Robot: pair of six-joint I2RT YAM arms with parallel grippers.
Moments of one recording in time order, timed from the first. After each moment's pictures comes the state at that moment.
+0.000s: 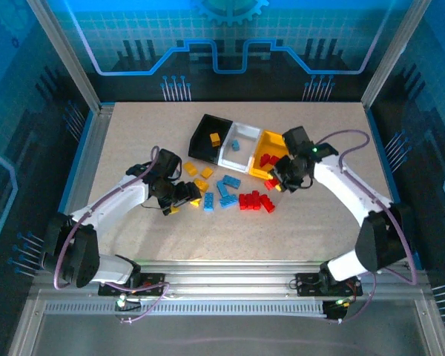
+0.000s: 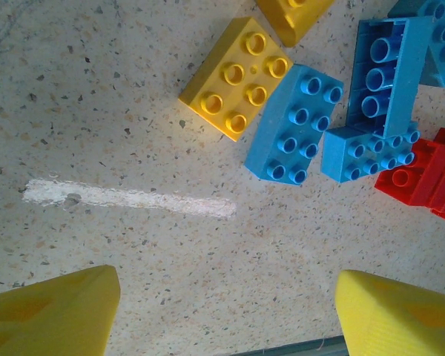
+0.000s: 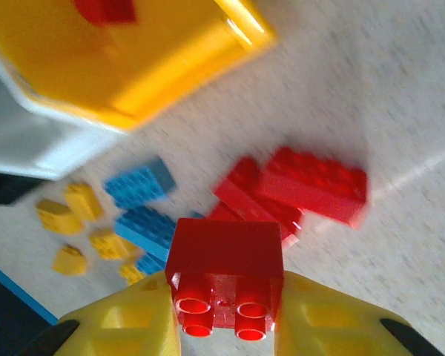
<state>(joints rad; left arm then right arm) -0.37 1.38 0.93 -0.81 0.30 -0.82 0.33 1.52 1.25 -0.90 -0.22 1.28</state>
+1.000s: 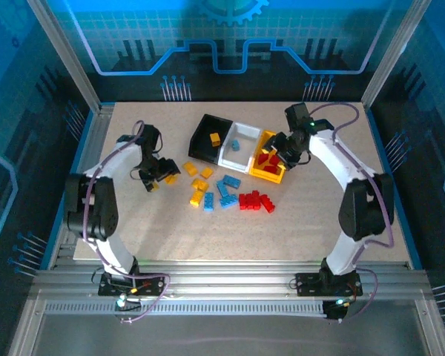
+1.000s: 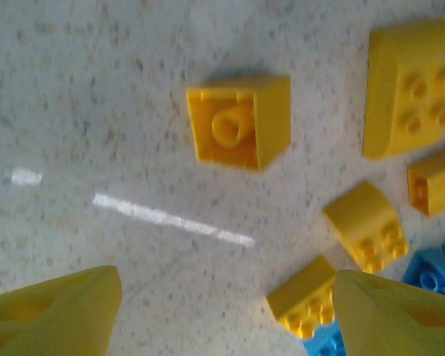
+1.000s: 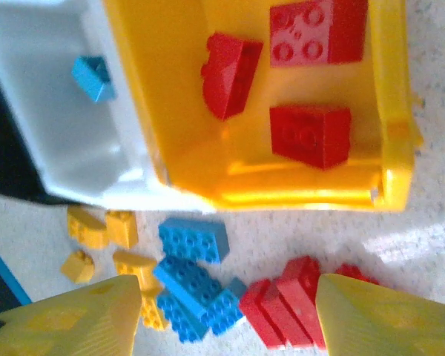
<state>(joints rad) -0.07 1.77 1.27 -0.92 0.21 -0.66 0.26 1.72 1.46 -0.90 -0.28 0.93</state>
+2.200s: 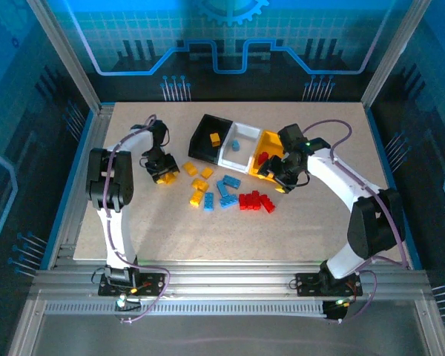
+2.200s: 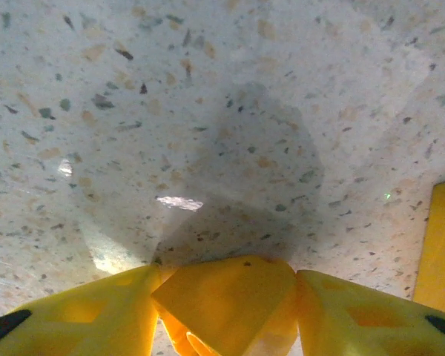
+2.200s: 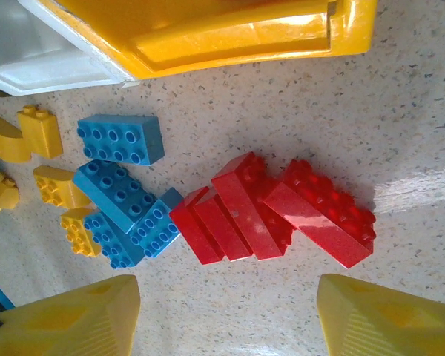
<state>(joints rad) -0.06 2.10 1.53 -0.99 0.17 -0.58 0.35 1.59 1.25 -0.91 -0.30 0.92</state>
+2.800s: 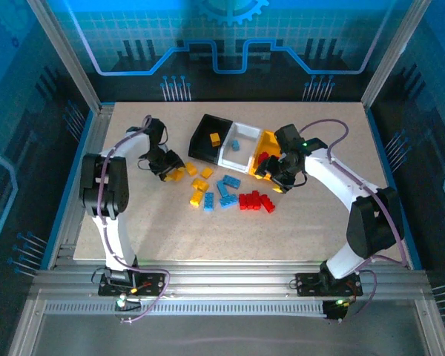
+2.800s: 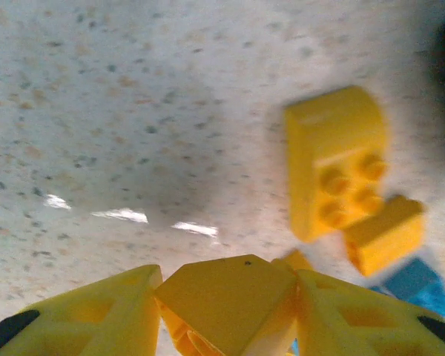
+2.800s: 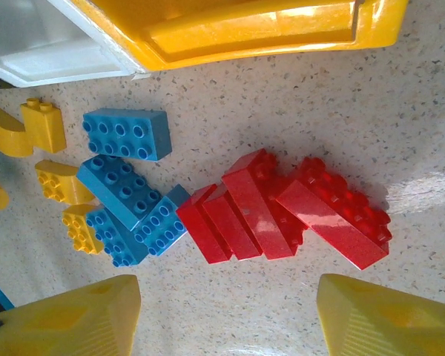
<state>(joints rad) -0.06 1.98 1.44 -0.87 0.37 -0.66 0.37 1.59 1.25 -0.90 -0.29 0.92</state>
